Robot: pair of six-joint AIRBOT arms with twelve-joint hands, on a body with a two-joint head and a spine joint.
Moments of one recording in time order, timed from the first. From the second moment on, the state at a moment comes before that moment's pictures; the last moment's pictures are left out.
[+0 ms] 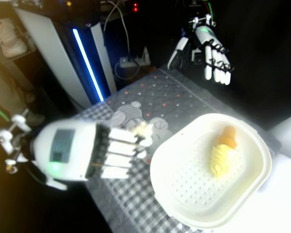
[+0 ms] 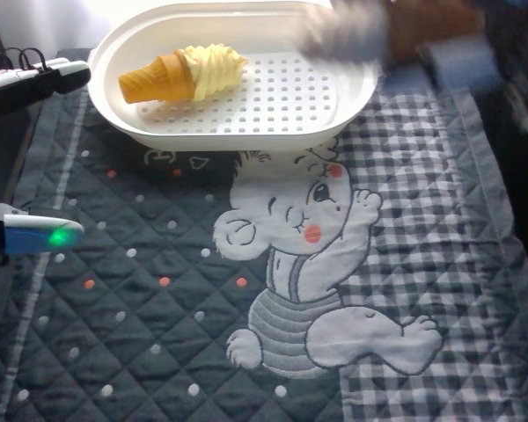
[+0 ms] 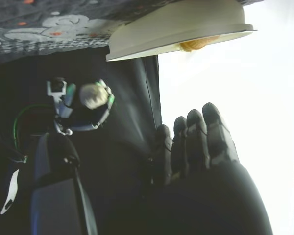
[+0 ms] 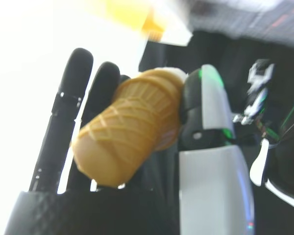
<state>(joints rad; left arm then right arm) 1.06 -0.85 0.95 -0.21 -1.14 0.81 -0.59 -1.05 1.44 -0.35 0.92 -0.33</state>
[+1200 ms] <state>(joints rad) 1.08 -0.86 0.96 -0.22 -1.23 0.75 -0.48 -1.29 1.63 -0.40 0.58 -0.32</state>
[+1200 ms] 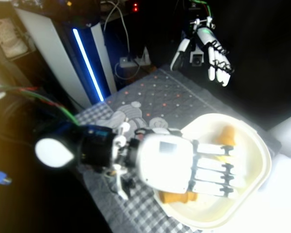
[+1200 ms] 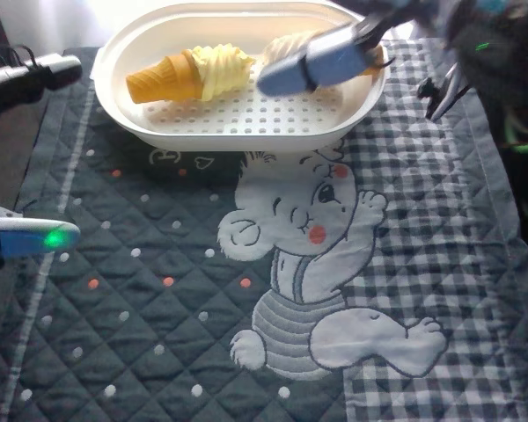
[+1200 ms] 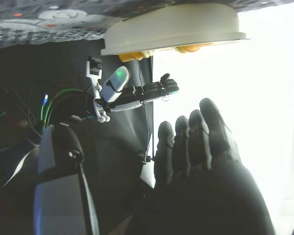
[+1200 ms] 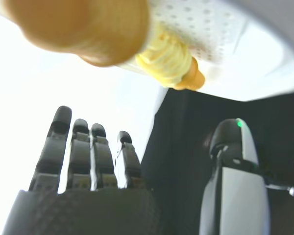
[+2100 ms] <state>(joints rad) 1.25 -0.79 0.87 -0.27 -1.62 0.70 -1.19 -0.81 1.04 0.21 1.59 -0.48</state>
